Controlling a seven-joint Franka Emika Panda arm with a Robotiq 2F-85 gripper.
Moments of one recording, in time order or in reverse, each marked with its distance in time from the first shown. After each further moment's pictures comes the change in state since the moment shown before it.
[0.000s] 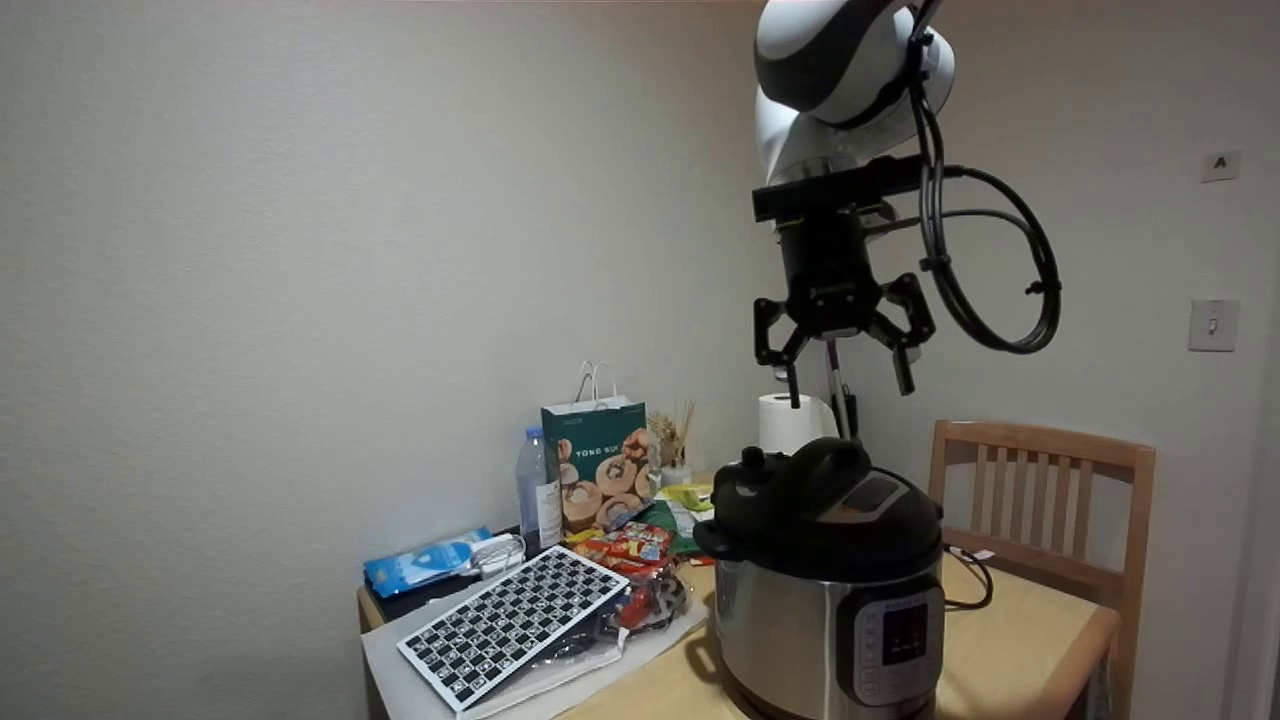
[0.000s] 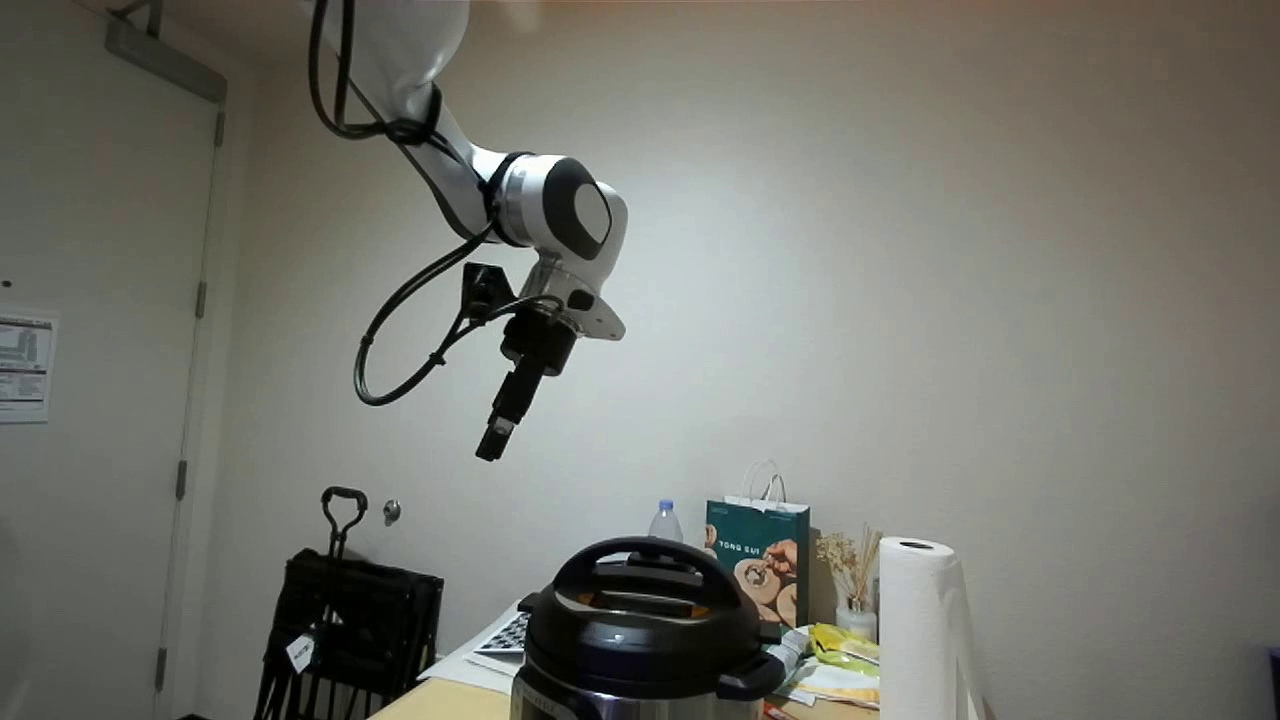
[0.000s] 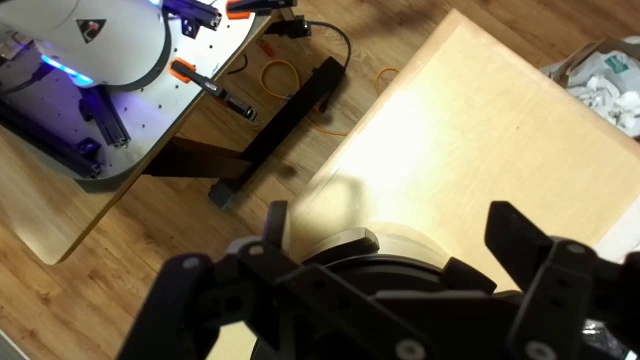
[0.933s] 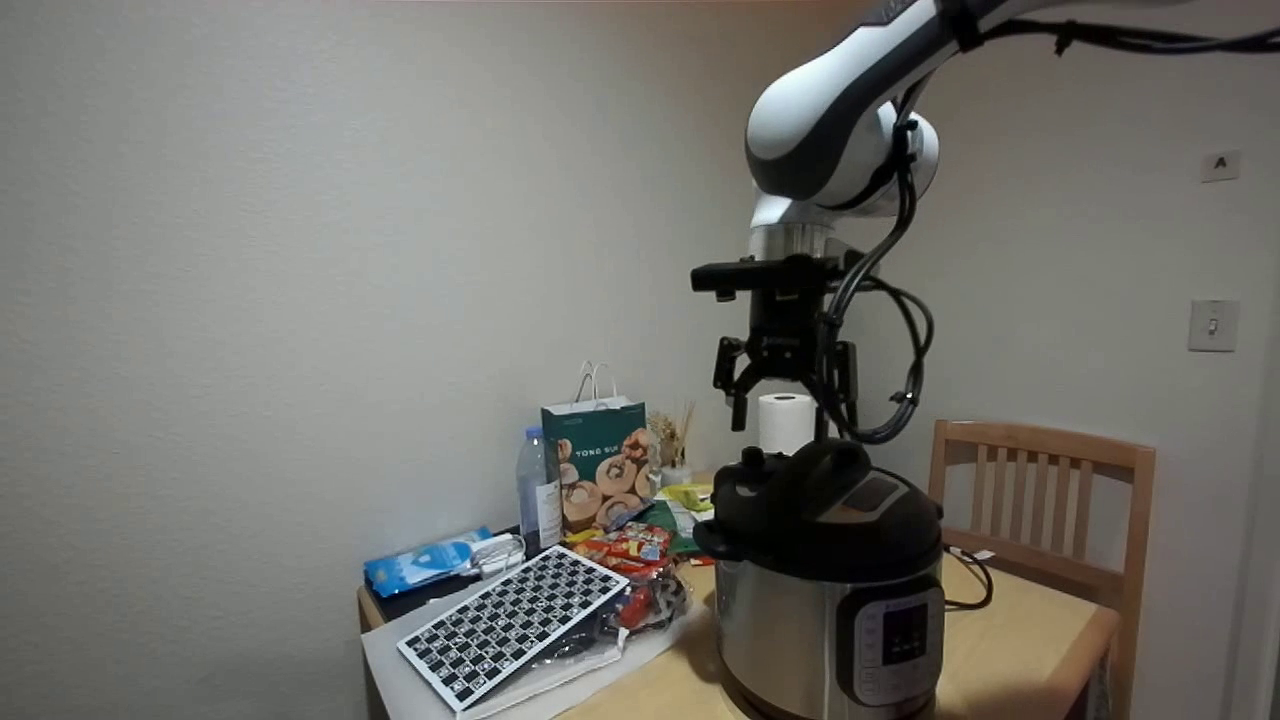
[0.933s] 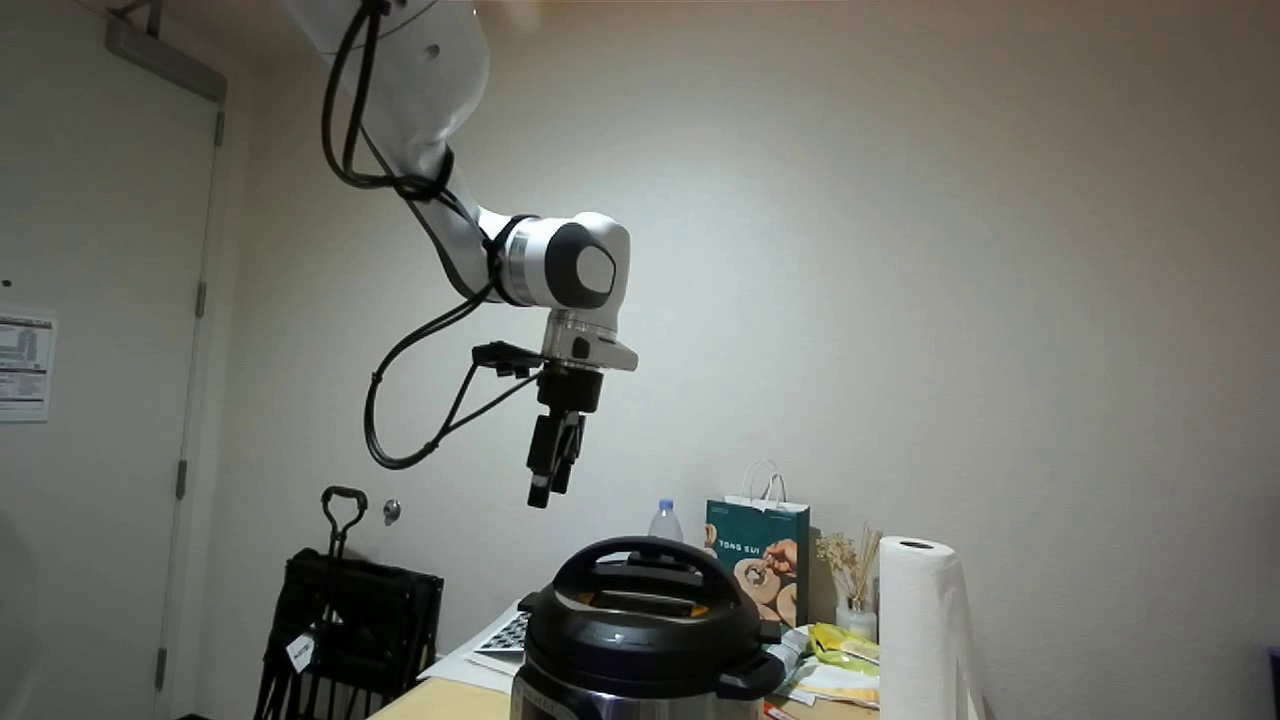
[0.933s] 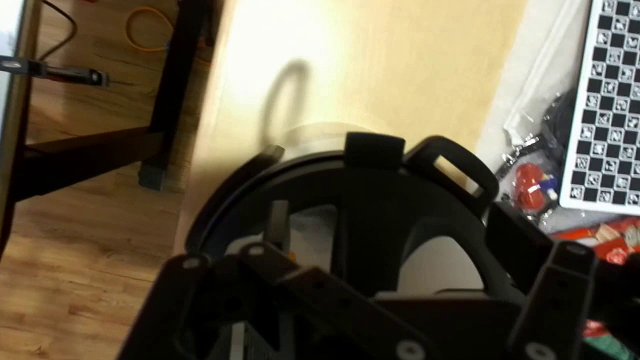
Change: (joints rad) arm 0.013 0.074 -0.010 -0.084 -0.042 0.473 0.361
